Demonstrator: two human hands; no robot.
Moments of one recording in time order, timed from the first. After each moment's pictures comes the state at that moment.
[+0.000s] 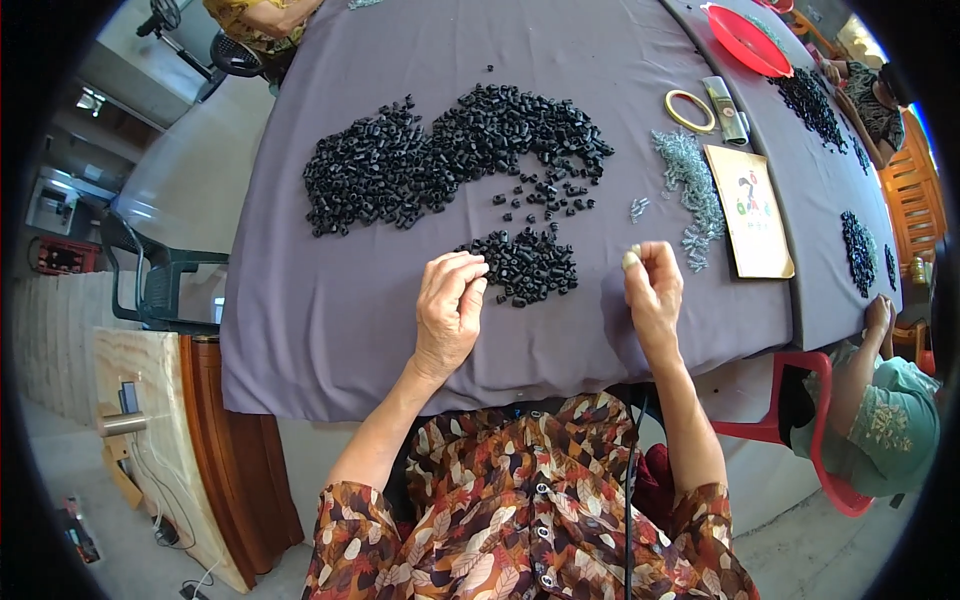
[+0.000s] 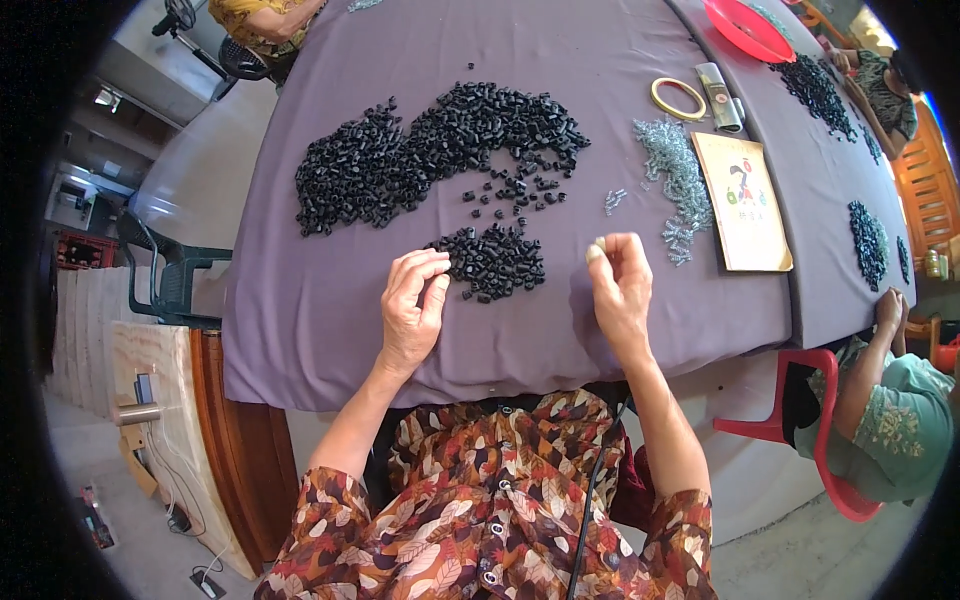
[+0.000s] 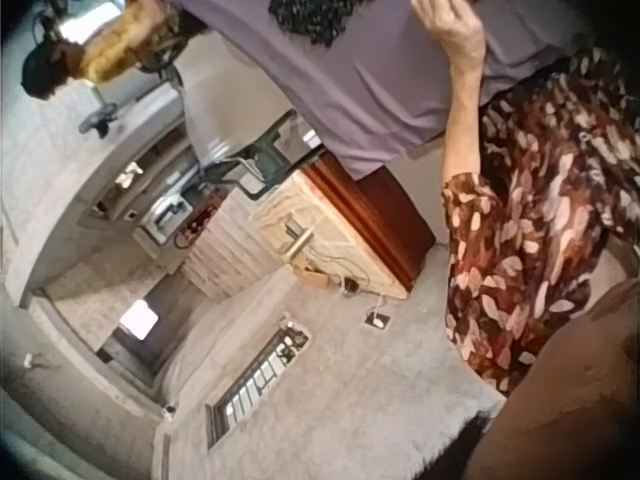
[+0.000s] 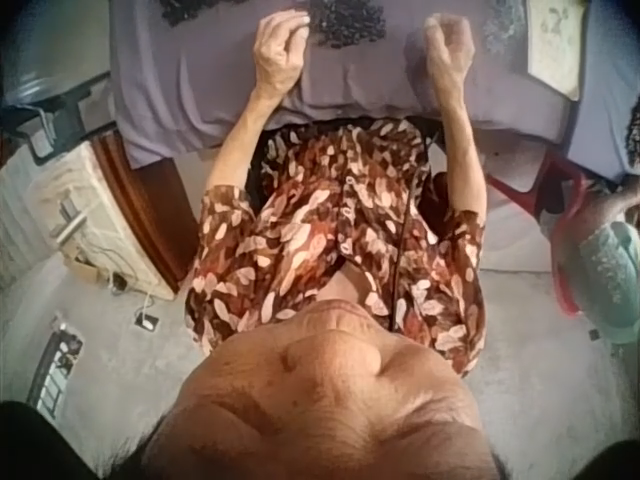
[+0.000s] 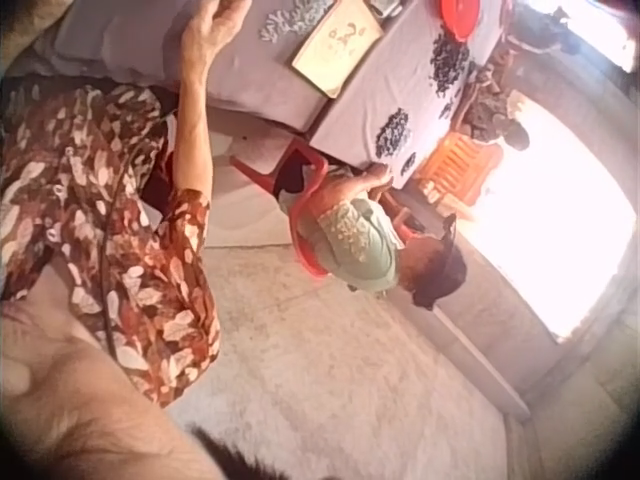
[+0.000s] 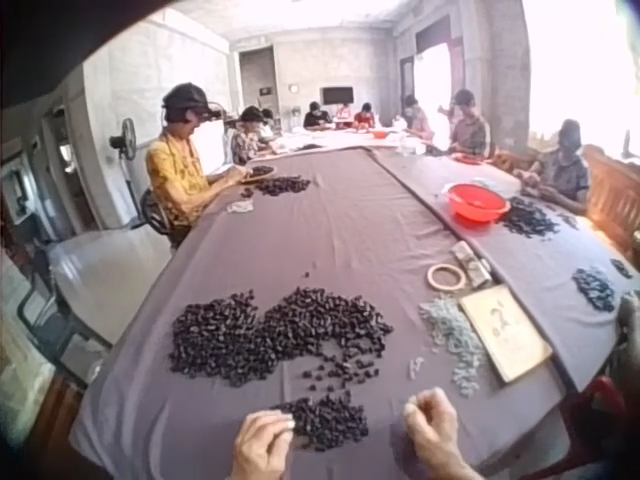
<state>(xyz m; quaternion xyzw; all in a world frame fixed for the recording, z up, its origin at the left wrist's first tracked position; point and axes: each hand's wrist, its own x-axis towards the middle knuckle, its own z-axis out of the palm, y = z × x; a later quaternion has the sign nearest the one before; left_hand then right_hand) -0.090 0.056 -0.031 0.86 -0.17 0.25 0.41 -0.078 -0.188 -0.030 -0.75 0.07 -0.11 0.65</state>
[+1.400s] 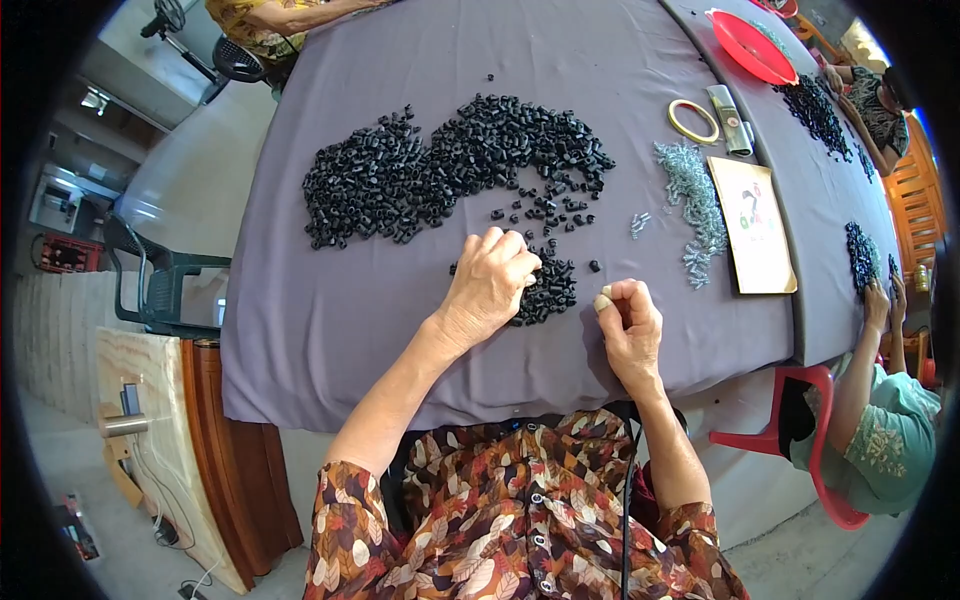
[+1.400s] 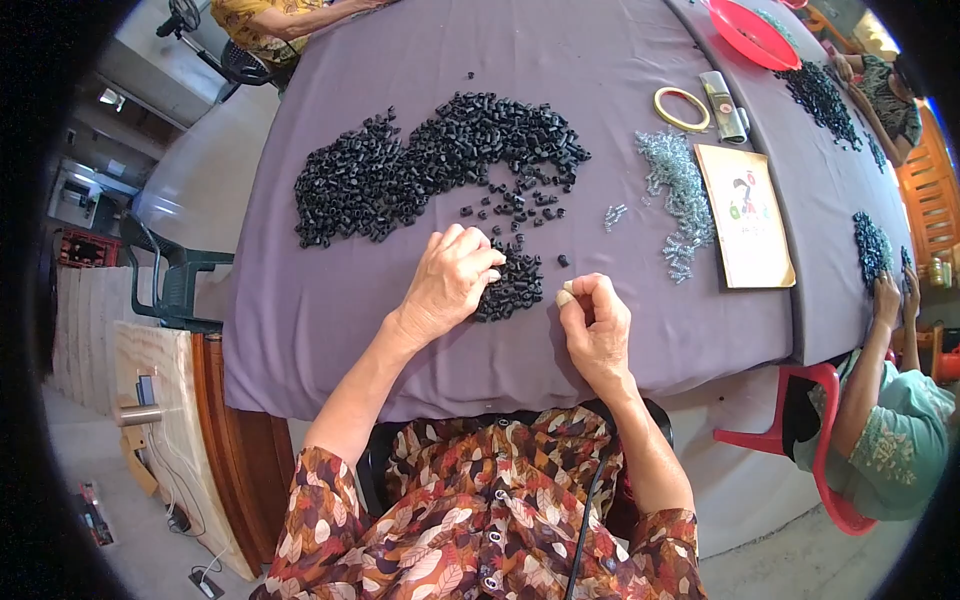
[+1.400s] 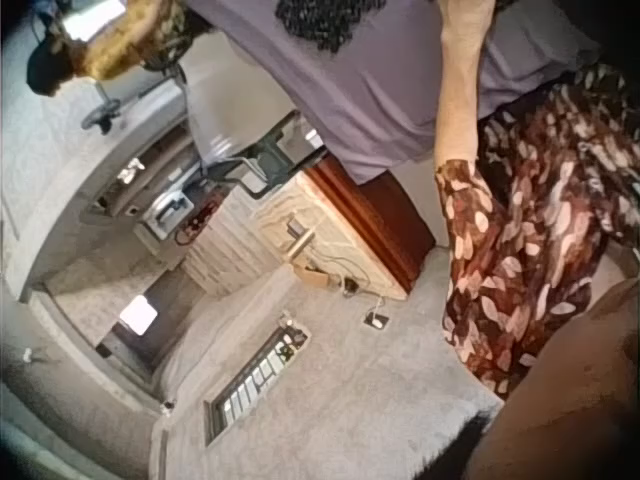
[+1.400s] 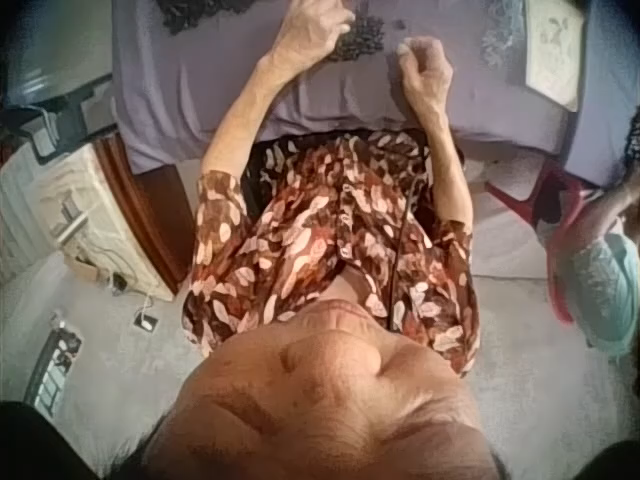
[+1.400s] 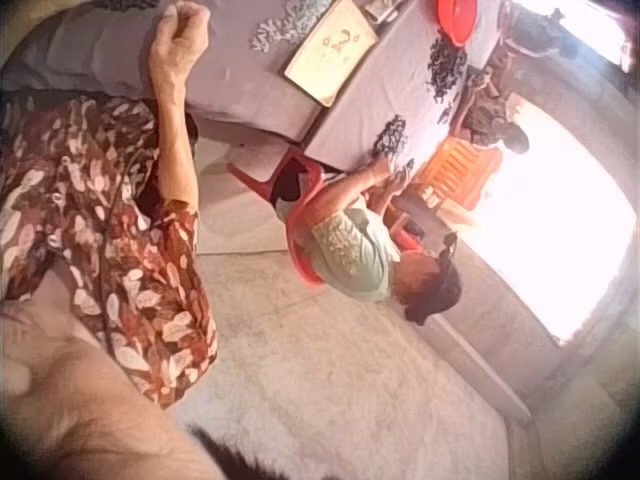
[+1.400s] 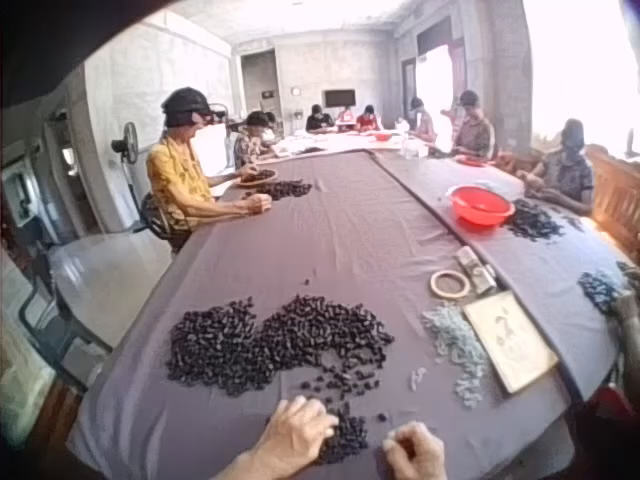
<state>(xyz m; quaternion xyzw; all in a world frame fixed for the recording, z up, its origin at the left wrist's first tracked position) -0.039 0.025 -0.011 0.91 -0.31 0.11 0.26 -0.097 -0.171 -0.035 -0.78 0.00 -0.12 0.61</state>
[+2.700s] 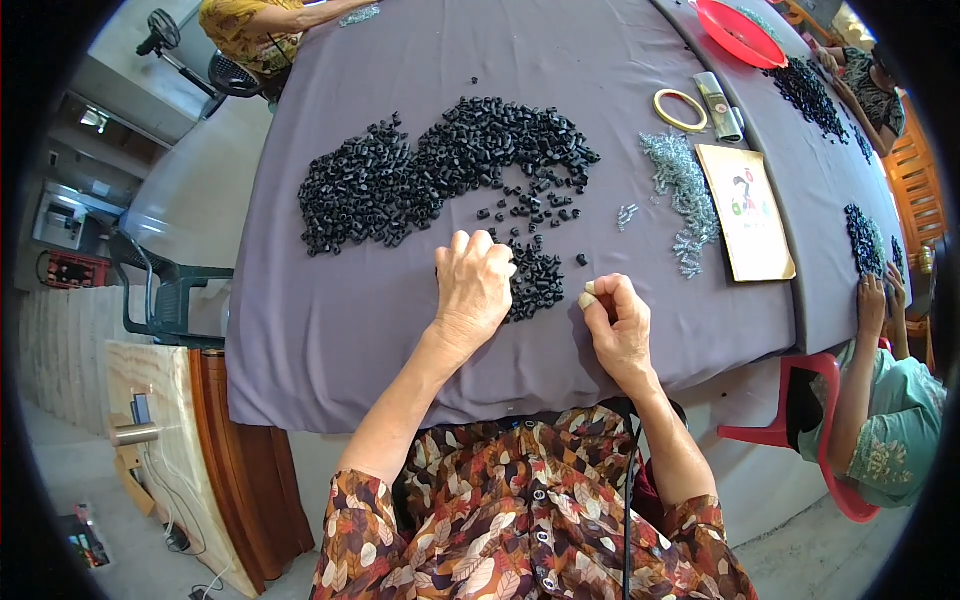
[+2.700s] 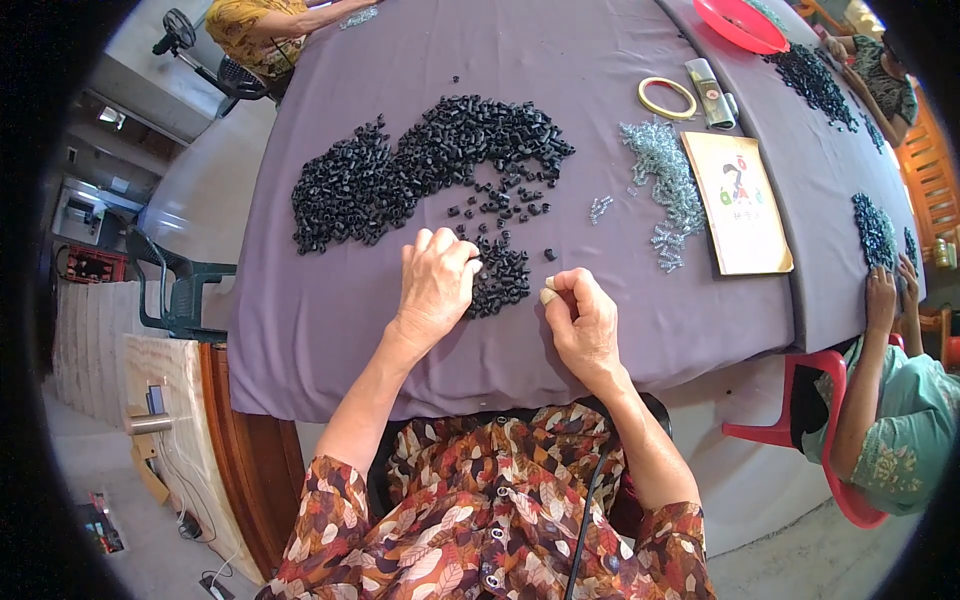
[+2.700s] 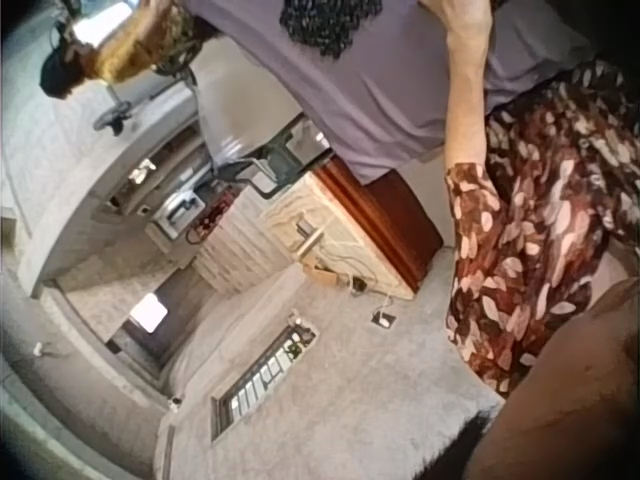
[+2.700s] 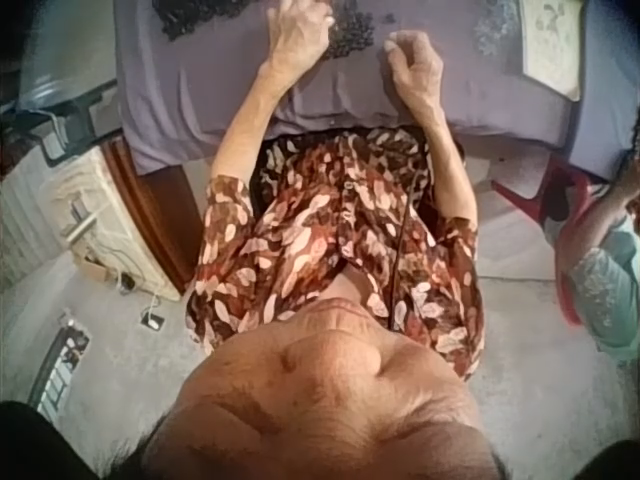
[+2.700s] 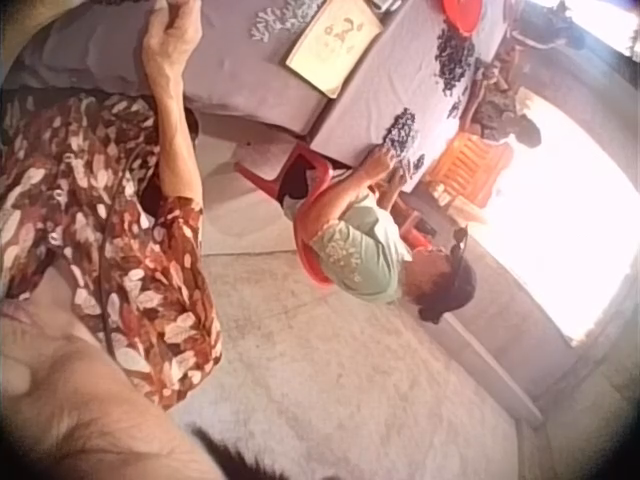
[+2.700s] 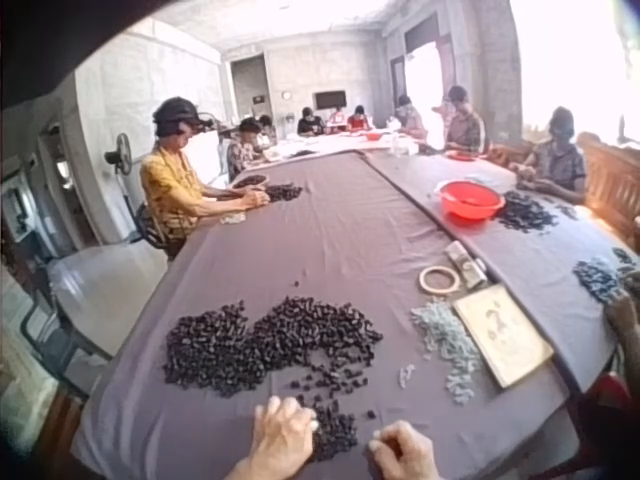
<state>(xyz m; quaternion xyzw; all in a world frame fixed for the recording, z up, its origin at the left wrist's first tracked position) -0.051 0.013 -0.011 0.97 -0.17 0.13 0.15 -0.099 -0.174 -0.033 -0.79 -0.02 -0.10 0.60</state>
